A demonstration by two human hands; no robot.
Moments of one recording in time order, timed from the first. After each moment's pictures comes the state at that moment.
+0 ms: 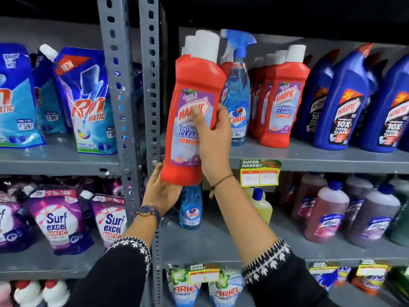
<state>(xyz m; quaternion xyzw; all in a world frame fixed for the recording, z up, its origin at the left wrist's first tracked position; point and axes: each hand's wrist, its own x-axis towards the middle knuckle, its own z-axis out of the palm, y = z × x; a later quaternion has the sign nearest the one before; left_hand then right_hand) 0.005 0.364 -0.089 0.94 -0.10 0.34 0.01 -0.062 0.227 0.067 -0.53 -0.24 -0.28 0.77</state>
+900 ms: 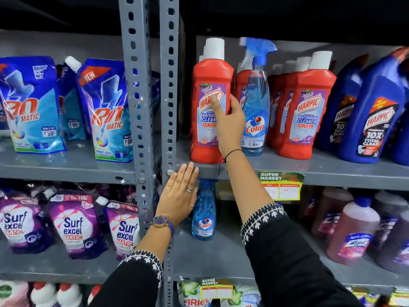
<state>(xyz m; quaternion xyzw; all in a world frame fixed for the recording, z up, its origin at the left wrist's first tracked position) 0.003 0.359 -0.087 0.80 -0.13 0.58 -0.10 0.030 0.233 0.096 -0.60 -0.17 -0.35 0.70</state>
